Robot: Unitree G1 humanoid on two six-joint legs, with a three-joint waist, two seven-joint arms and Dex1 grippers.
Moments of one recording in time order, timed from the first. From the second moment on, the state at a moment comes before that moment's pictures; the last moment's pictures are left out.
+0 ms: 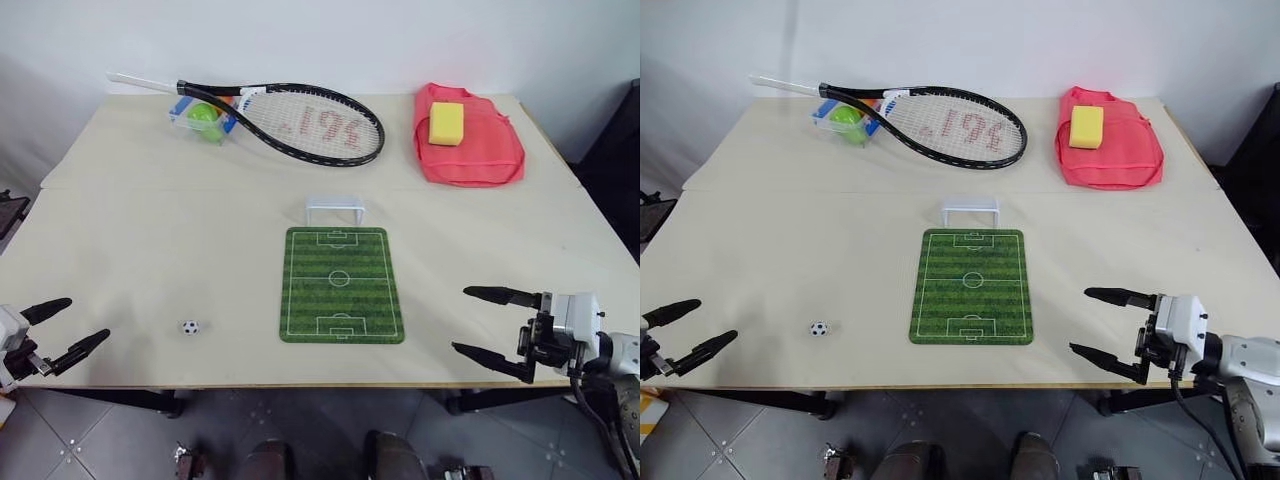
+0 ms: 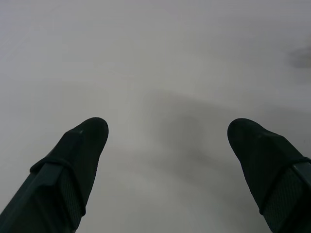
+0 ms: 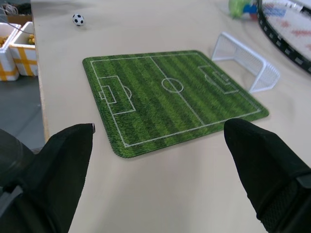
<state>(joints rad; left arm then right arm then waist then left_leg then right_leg) 0.04 0.92 0.57 0.64 -0.39 -0.31 -1.11 0.06 -0.78 -0.30 -0.12 0.57 -0.05 1.28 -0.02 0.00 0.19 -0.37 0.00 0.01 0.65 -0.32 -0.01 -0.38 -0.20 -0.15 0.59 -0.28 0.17</state>
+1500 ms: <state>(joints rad) -0.08 0.65 0.28 0.36 -0.42 -0.17 -1.19 0.04 -0.62 -0.23 -0.14 0.72 -0.19 1.47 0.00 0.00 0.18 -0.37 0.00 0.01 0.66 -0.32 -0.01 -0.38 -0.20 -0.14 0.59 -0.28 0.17</state>
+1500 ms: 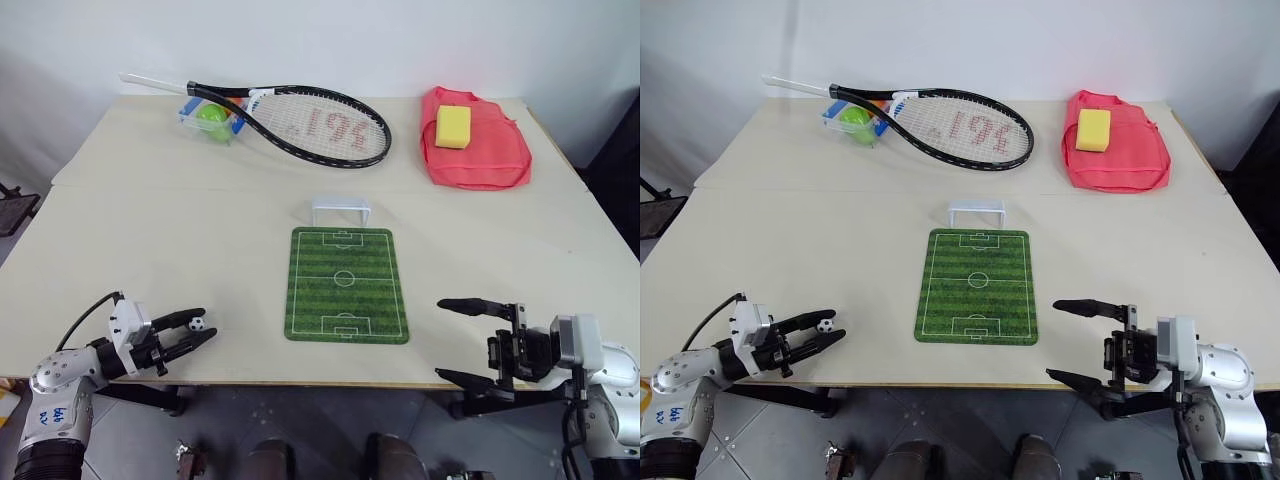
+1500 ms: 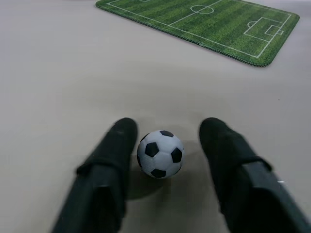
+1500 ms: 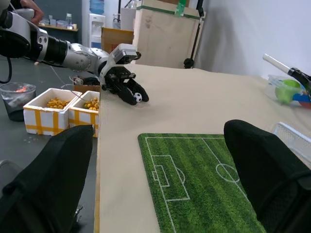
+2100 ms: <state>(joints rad) -0.53 0.50 -0.16 -0.01 -0.35 0.23 -1.13 0.12 -0.66 -0.41 -0.01 0.69 -0.27 1.48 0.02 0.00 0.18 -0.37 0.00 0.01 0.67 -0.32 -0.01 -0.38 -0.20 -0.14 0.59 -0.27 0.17</state>
